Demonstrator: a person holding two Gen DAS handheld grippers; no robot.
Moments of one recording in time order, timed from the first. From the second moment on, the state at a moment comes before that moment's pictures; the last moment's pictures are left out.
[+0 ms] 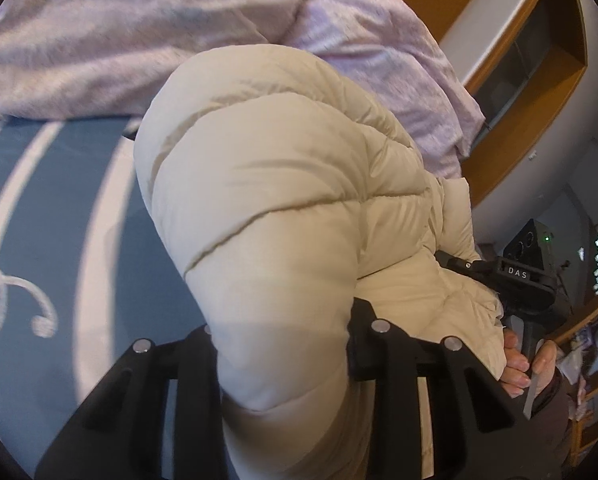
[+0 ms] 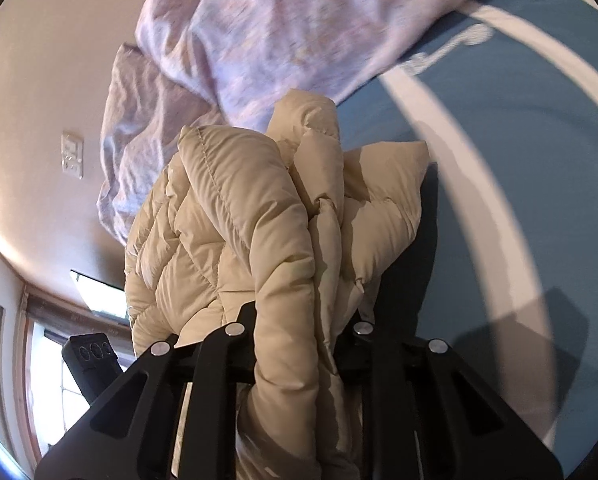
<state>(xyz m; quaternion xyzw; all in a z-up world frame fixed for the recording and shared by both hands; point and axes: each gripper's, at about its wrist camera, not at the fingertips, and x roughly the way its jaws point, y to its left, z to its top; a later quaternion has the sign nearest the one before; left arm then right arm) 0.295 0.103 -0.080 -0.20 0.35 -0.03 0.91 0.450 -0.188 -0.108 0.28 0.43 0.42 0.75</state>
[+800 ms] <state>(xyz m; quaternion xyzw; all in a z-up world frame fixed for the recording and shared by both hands) 0.289 0.185 -0.080 -0.18 0.34 0.06 0.92 0.450 -0.082 -0.091 0.22 0.41 0.45 0.76</state>
